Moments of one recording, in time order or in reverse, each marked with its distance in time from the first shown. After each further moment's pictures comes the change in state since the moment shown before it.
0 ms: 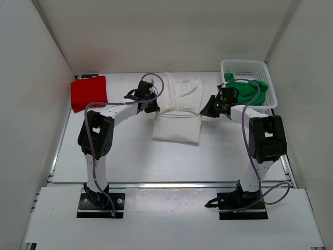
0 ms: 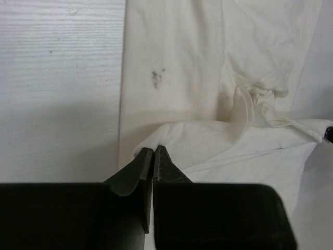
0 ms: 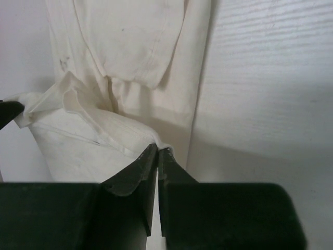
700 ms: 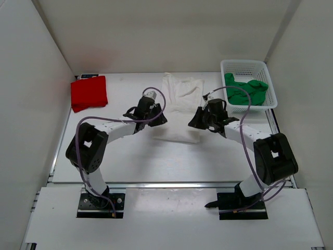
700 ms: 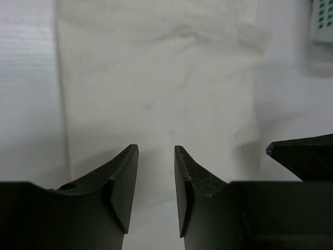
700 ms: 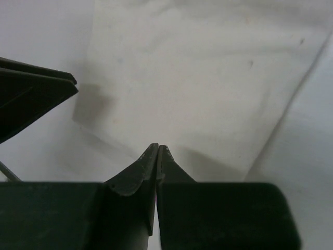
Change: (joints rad) left arm -0.094 -0.233 -0.369 0.282 -0.003 -0.108; right arm 0.216 -0.268 -0.241 0.105 0.096 0.003
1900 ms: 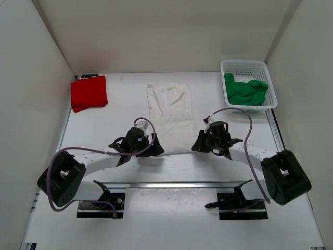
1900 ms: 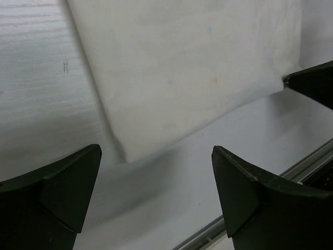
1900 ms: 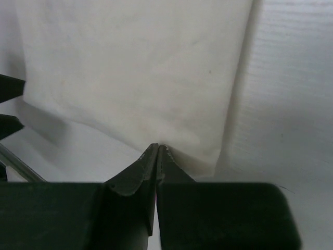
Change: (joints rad) left arm -0.133 -0.410 -0.570 0.066 0.043 -0.061; right arm 0.097 -0.229 -0.362 0.019 0.002 -0.011
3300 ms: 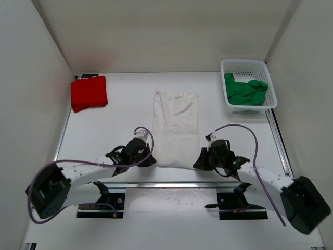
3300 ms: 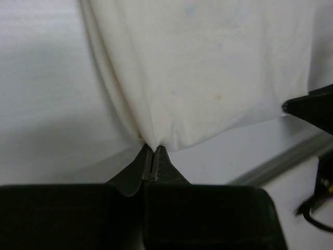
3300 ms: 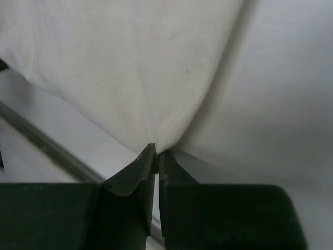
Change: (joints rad) left arm -0.108 -0.103 -0.050 -0.105 -0.113 -0.056; right arm 0.093 -0.206 -0.218 -0.007 0.027 0.095
